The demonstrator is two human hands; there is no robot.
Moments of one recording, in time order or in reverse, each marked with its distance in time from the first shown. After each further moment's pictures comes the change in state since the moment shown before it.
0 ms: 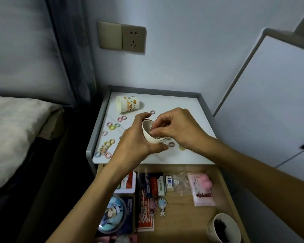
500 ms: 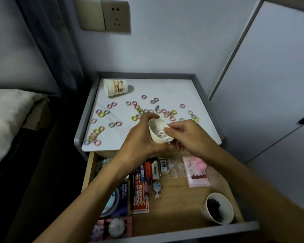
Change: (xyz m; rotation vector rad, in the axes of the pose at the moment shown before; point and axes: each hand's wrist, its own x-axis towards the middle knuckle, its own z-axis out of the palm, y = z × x) left_hand -0.012 -0.005 0.051 0.013 -0.141 -0.007; right_hand -0.065 0.062 0.001 0.214 0.001 0.292
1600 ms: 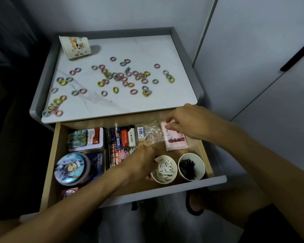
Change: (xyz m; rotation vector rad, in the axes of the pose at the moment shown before) left_hand -0.055 -0.033 0.124 0.319 -0.692 -0.189; right_hand -0.042 0.080 -0.049 -0.856 -0.230 -0.065
